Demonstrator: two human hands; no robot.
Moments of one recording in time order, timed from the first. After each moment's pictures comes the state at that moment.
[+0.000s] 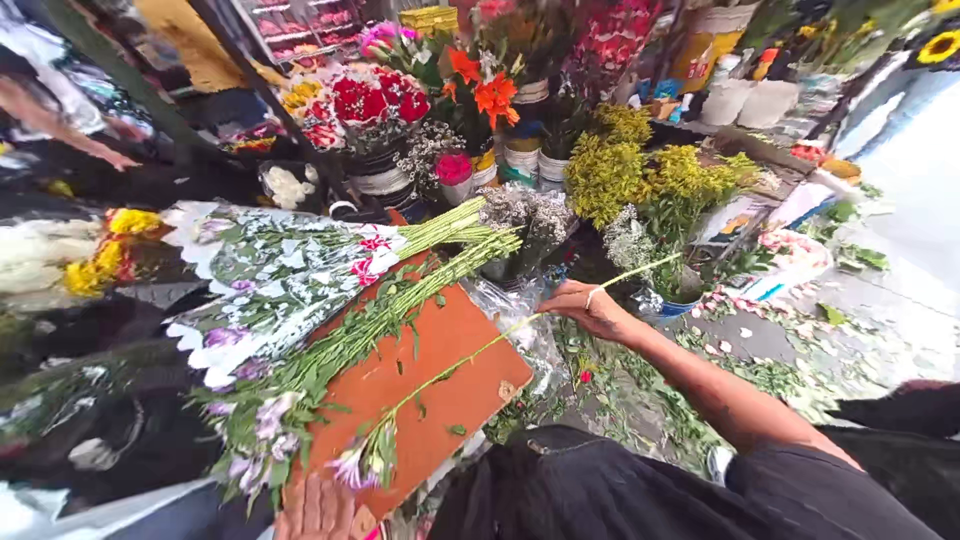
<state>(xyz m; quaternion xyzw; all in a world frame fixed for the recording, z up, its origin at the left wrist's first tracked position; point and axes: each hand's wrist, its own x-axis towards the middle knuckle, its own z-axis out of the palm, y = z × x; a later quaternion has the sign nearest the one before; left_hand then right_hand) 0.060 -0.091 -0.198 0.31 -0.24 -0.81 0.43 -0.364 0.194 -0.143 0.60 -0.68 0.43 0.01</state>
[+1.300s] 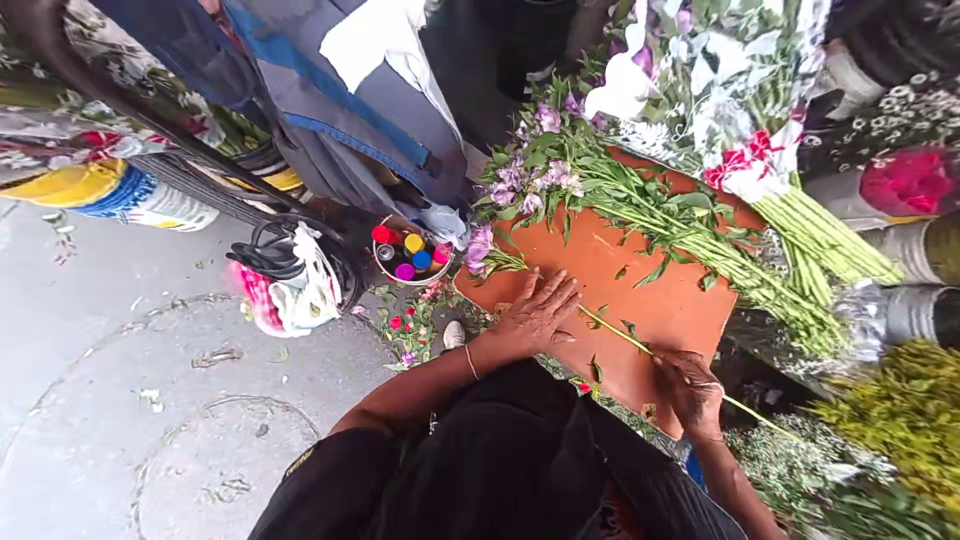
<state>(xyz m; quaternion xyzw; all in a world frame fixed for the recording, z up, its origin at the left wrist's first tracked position) 0.021 -0.106 -0.287 0.32 -0.91 -0.24 0.12 -0.305 0.033 -0.281 0.62 -0.69 0.33 -0.18</state>
